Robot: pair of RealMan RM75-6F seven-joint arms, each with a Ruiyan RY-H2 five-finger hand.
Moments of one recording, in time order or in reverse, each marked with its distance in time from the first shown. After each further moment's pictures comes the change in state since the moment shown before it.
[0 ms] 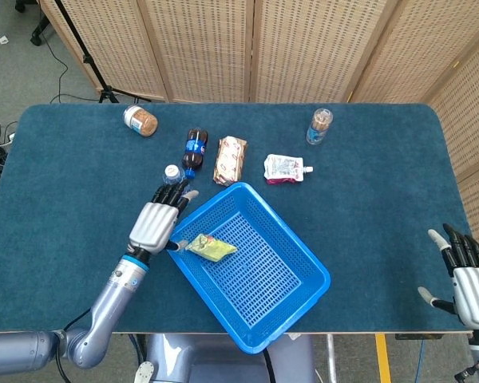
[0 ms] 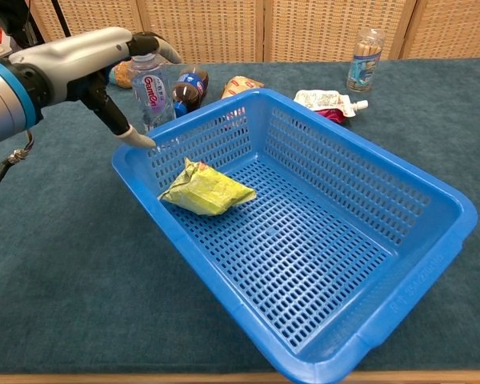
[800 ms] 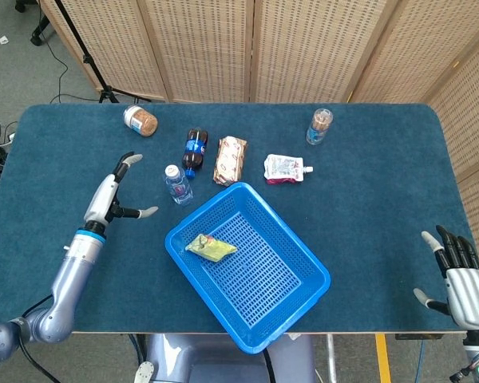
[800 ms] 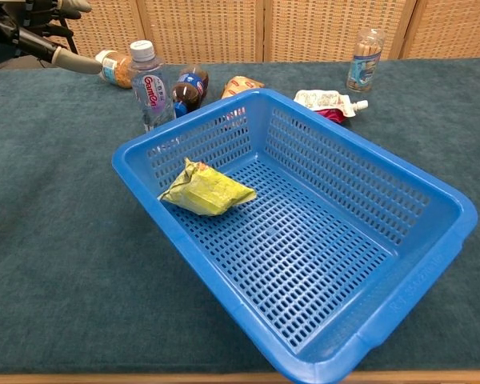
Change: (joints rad) left arm 0.121 0.142 -0.190 0.096 -0.079 -0.186 -0.732; right arm 0.003 -0.009 -0.007 -0.013 -0.007 -0.008 -0.040
